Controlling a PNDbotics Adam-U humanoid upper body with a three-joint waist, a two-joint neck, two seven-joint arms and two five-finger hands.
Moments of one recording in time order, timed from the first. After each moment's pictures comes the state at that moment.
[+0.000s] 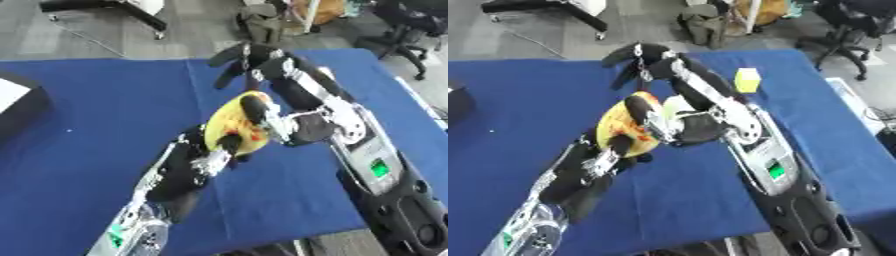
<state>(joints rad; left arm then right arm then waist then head) -0.39 0.07 -0.70 -1.79 0.80 0.19 0.15 -0.34 -0.27 0.21 -1.97 0.04 -0.34 0.34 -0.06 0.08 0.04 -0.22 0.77</state>
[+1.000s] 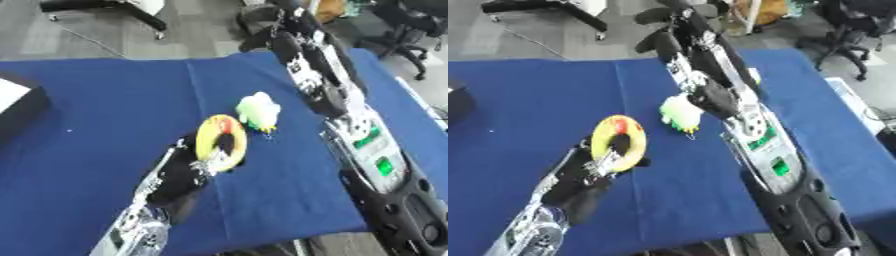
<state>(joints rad) -0.38 0.07 -0.69 -1.77 0.78 0.18 0.14 -0.34 -0.26 0.19 -1.98 -0.08 -0.27 0.09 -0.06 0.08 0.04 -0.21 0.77</state>
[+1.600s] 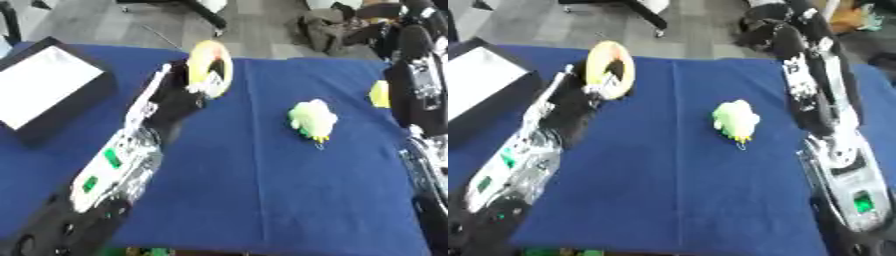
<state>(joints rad) -0.60 0.40 -0.43 -1.78 0.52 0.25 0.41 -0.34 -0.26 0.16 -1.98 -0.06 -0.32 0.05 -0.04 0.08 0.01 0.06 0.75</state>
